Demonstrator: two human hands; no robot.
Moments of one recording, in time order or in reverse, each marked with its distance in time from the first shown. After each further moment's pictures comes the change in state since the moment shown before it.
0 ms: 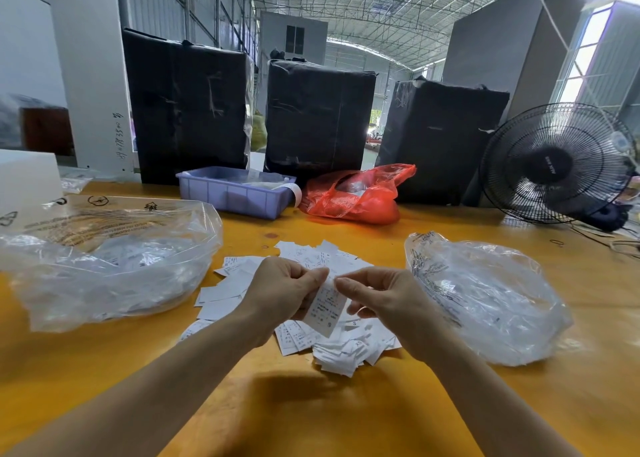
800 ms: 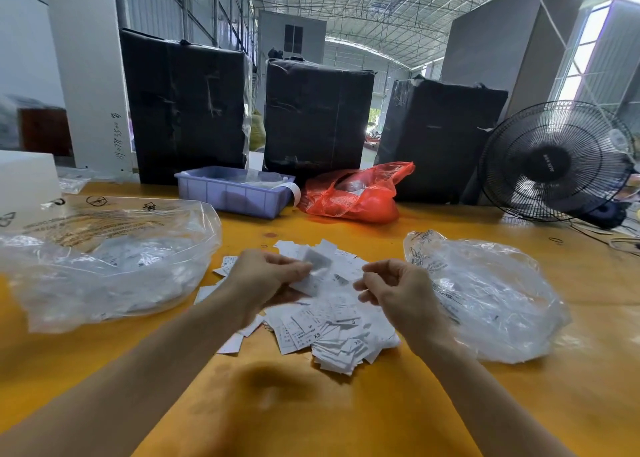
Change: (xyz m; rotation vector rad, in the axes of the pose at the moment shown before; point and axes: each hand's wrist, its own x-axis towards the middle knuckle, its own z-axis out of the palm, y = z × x) left_hand 0.010 0.010 -0.019 -0.215 0.058 -0.212; right_hand 0.010 0.020 -0.006 -0.116 0.344 -0.066
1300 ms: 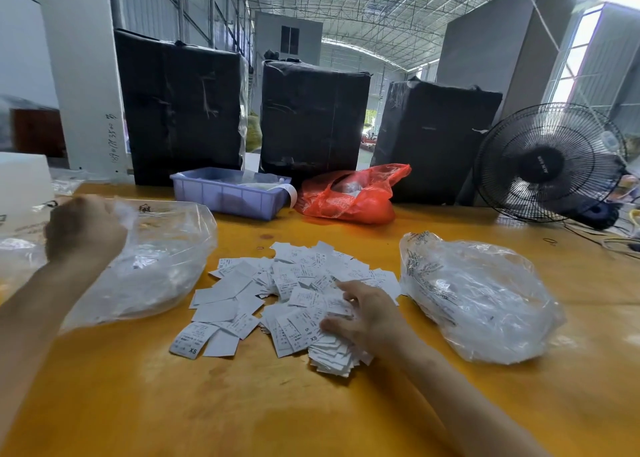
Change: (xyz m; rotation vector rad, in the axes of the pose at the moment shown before) left_hand 0.063 0.019 -0.187 0.986 0.917 0.363; right_hand 0.005 0.030 0.021 -0.541 -0.325 -0.053
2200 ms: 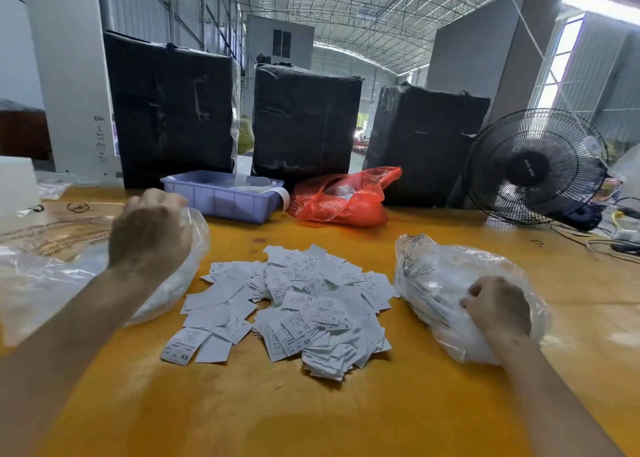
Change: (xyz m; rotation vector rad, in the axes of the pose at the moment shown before) left_hand -0.068 0.082 -0.018 0.143 0.027 0.421; right_hand -0.012 0.099 -0.099 -0.365 0.518 0.519
